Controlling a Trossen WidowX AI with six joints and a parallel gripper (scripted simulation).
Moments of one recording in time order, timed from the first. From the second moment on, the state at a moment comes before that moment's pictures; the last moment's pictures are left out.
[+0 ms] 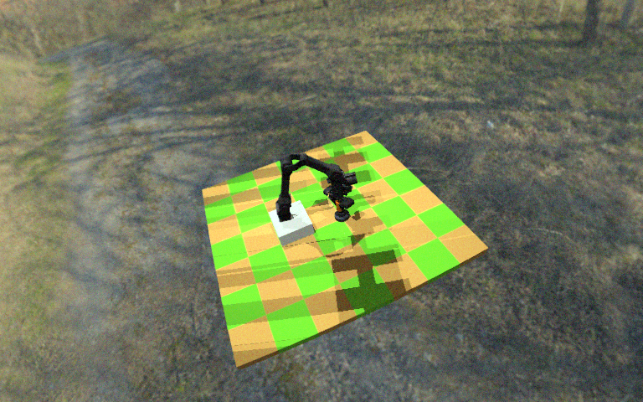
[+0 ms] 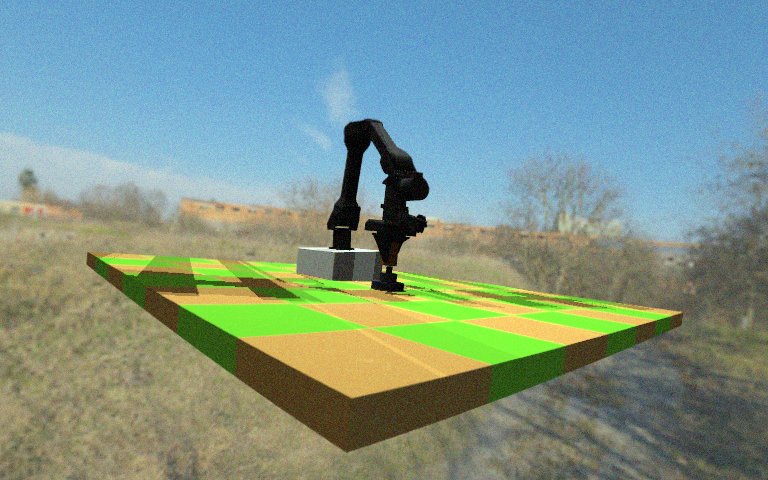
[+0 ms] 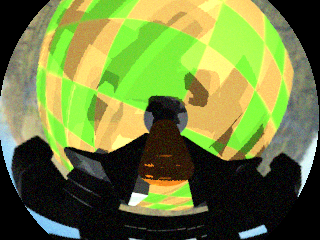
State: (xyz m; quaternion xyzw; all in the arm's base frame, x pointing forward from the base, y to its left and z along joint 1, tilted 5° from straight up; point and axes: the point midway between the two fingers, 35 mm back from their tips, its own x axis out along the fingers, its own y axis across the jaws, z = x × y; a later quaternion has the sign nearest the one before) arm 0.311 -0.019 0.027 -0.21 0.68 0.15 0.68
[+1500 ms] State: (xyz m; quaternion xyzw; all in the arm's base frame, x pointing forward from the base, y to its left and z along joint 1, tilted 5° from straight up) arm 0.313 -0.020 0.028 -0.26 0.67 0.20 0.67
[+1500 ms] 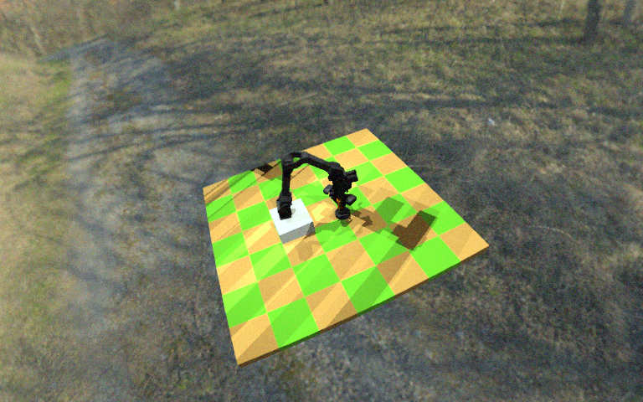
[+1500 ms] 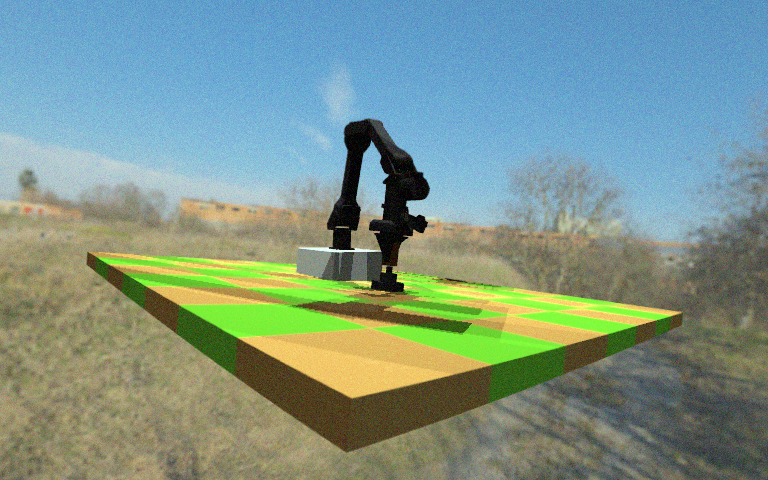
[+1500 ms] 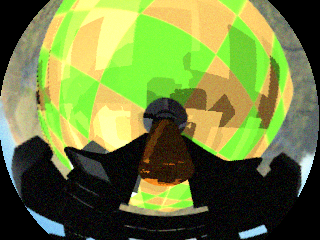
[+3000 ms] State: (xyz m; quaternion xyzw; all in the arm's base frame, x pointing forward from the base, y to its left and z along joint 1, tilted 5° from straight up) arm 0.313 -0.020 0.028 -0.34 0.64 0.28 0.63
